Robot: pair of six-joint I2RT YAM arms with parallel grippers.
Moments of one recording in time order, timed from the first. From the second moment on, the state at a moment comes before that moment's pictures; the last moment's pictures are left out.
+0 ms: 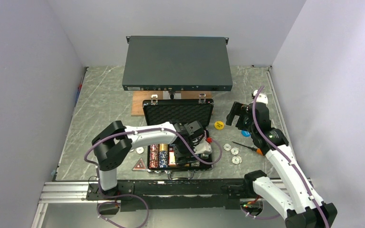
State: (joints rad) left arm -1.09 1.83 1.29 -0.83 0.19 0.35; right arm 0.27 0.82 0.79 -0.57 0.18 0.44
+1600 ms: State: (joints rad) left arm -0.76 0.76 0.73 -0.87 -0.33 -0.84; right arm 0.27 0.87 0.77 -0.54 0.14 0.45
